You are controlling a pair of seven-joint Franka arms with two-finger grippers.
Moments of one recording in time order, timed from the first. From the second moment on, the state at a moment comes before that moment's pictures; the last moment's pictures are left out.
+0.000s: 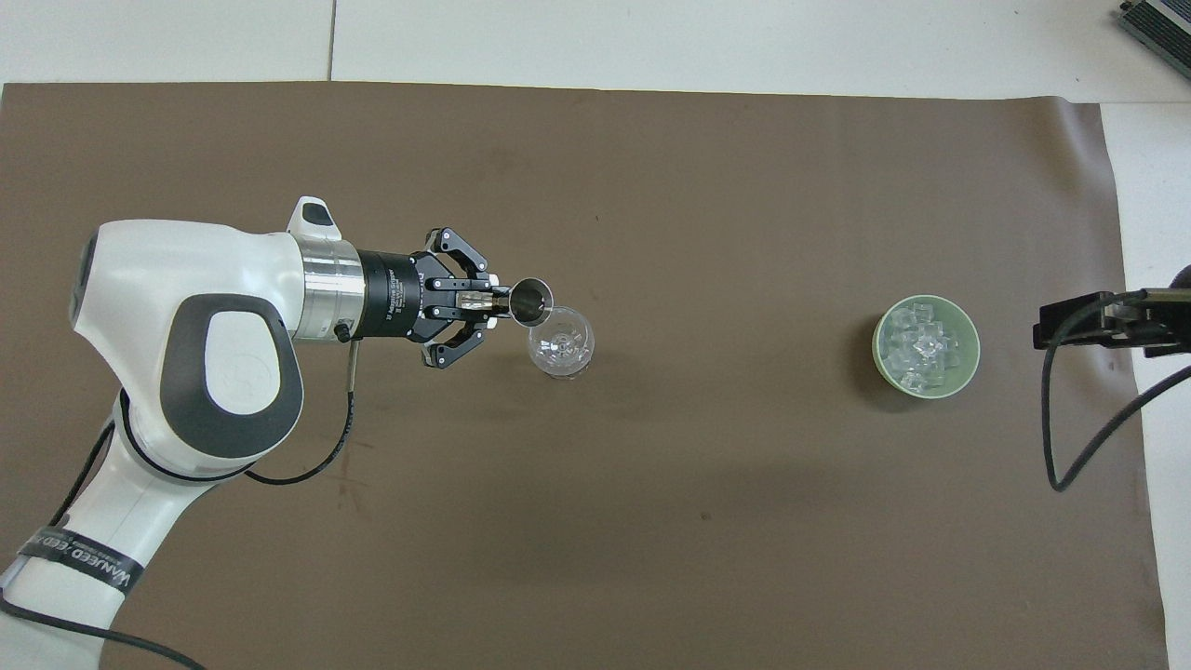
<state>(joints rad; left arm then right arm) -0.48 0.09 0.10 -1.97 -0.96 2.22 -1.19 0.02 -0.09 -0.05 -1.68 -0.03 1.58 0.08</state>
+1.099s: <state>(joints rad) -0.56 0.08 0.10 -1.97 -0.52 2.29 -1.37 0.02 -0.09 -0.05 -1.68 -0.03 1.58 0.08</state>
